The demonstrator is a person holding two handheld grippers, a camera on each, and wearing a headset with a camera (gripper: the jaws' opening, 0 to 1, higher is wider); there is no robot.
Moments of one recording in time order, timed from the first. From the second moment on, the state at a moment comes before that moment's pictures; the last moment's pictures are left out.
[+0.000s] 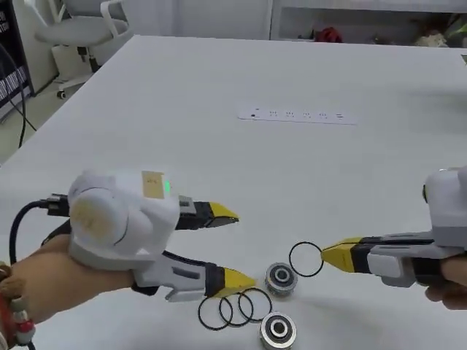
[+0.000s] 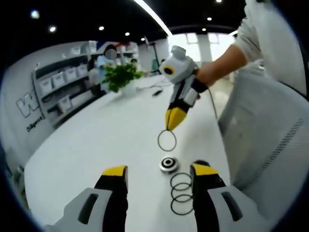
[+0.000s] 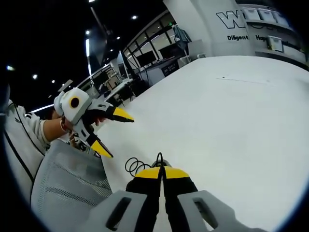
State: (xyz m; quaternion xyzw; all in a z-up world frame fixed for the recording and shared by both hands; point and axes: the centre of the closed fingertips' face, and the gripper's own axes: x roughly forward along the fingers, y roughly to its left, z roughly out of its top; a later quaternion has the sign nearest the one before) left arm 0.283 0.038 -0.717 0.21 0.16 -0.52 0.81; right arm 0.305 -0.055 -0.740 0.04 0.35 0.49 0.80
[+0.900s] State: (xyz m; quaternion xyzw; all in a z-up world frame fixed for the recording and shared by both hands) left arm 0.230 0.115 -0.701 0.17 0.18 -0.46 0.85; right arm 0.268 -0.036 -0.706 0.05 0.34 0.51 0.79
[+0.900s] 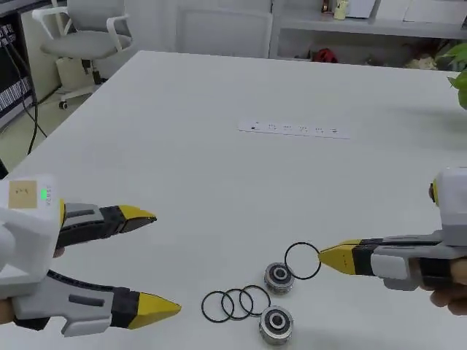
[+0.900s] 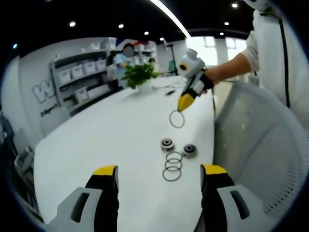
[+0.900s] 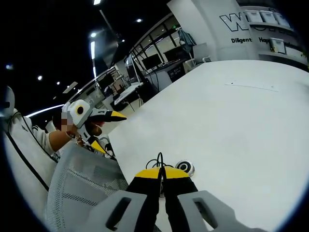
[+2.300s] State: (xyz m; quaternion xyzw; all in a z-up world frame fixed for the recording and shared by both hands) left arm 0.195 0.152 -0.715 0.16 0.19 -0.46 0.85; right arm 0.222 0.040 -0.707 0.03 0.36 0.54 0.76
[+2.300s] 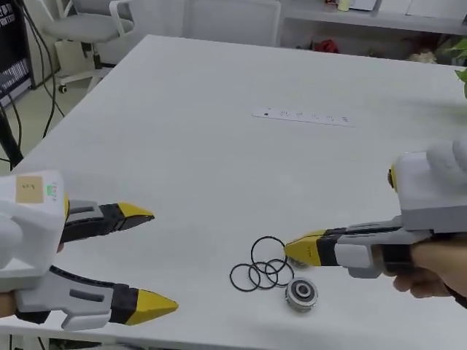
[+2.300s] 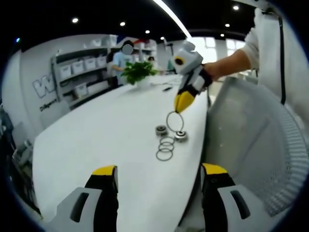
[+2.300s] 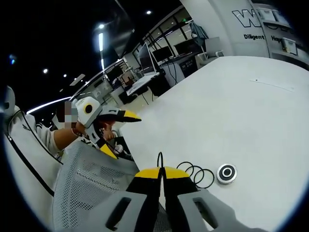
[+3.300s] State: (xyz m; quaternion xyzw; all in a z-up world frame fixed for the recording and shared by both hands) left arm 0.193 0.162 -0.714 0.15 0.18 -0.46 0.85; right arm 0.227 0.077 -0.743 0.01 0.40 0.54 0.74
